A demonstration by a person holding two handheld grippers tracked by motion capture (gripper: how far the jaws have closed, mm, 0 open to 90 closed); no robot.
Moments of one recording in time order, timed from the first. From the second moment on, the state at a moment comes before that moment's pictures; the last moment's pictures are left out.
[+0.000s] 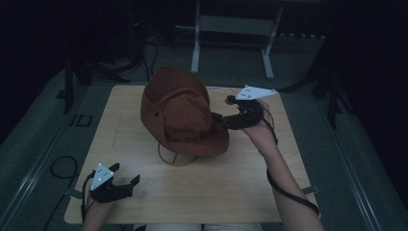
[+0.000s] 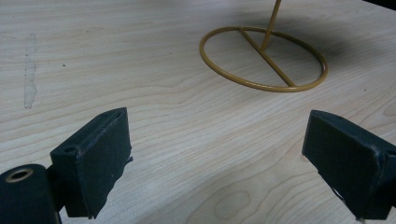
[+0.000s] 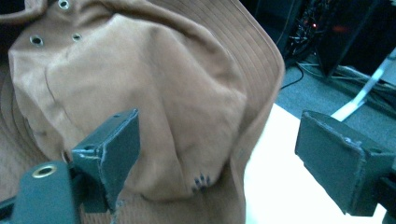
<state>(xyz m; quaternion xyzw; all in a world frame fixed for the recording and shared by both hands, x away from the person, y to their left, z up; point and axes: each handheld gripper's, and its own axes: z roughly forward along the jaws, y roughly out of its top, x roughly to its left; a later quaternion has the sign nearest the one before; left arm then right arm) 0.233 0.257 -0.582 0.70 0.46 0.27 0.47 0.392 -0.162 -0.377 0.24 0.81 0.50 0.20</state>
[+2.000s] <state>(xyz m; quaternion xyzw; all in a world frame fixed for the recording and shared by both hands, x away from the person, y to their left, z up) 0.234 0.258 -0.582 0.70 0.47 0.27 0.47 0.315 -0.342 -0.564 0.40 0.78 0.44 0.20</state>
